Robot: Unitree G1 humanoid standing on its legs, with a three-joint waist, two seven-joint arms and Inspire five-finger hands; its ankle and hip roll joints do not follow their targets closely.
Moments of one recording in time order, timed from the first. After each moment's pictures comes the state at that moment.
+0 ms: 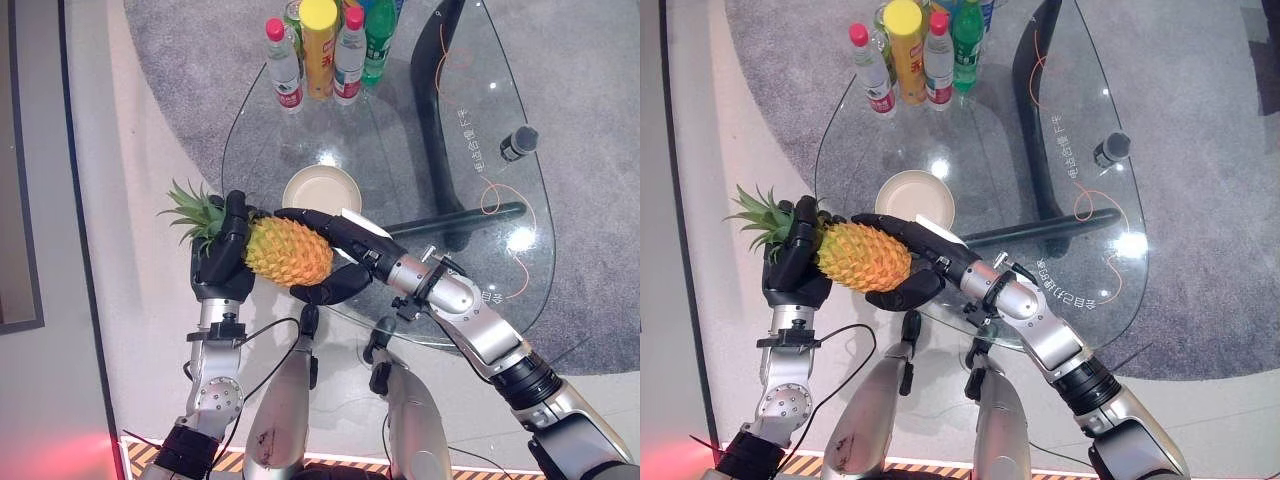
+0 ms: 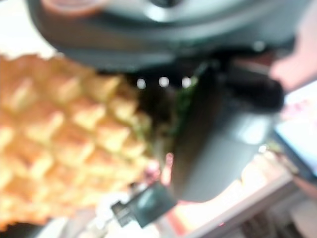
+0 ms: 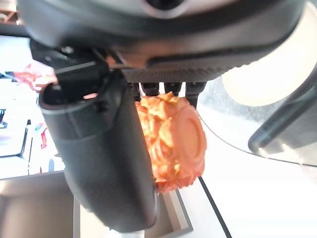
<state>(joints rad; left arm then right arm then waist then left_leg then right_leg) -0.14 0.33 -0.26 0.03 -1.28 -0.53 -0.21 -0.48 -0.49 0.46 -0.05 0.20 -0.02 0.28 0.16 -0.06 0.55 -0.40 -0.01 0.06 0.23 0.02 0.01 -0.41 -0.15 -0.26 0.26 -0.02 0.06</state>
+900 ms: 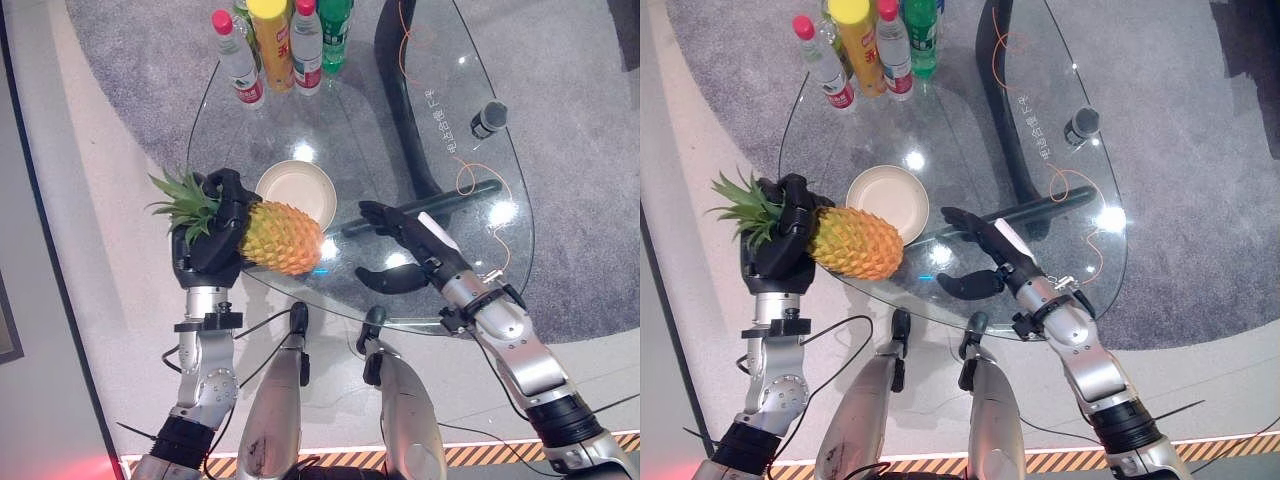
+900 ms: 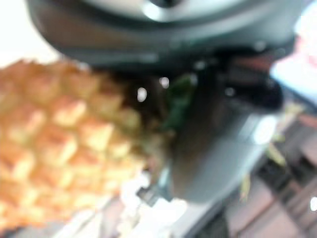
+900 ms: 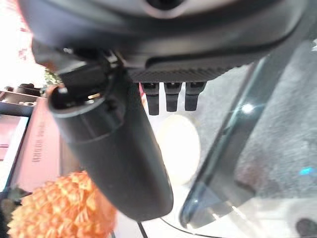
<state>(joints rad) -0.17 0.37 -0.17 0.03 -0.88 -0.66 -0.05 -0.26 -0.56 0.22 -0.08 0.11 0.02 0.21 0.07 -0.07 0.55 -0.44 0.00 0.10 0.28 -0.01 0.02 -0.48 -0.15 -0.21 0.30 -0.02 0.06</state>
